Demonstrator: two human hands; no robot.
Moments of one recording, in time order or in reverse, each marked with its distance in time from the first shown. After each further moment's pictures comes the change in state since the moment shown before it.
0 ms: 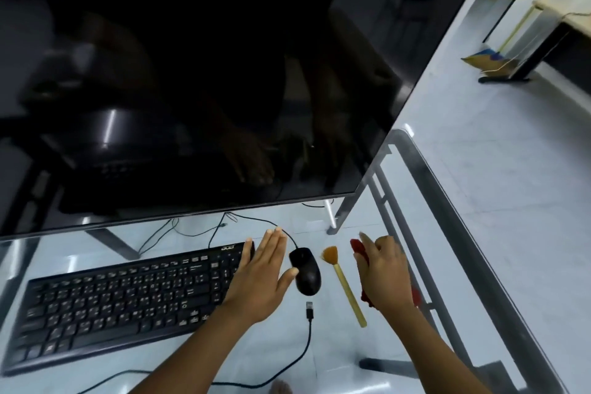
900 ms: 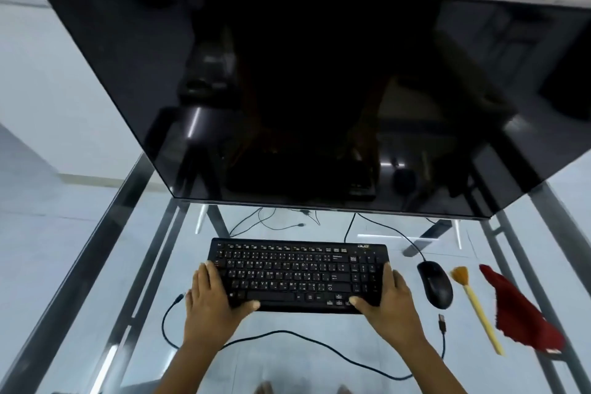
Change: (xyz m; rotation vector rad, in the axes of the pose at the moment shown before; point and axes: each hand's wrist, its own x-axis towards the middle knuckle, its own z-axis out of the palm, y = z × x) left_hand -0.225 -0.223 -0.046 -0.241 0.185 -0.800; right_hand -0.076 -0.200 0.093 0.157 -0.274 -0.011
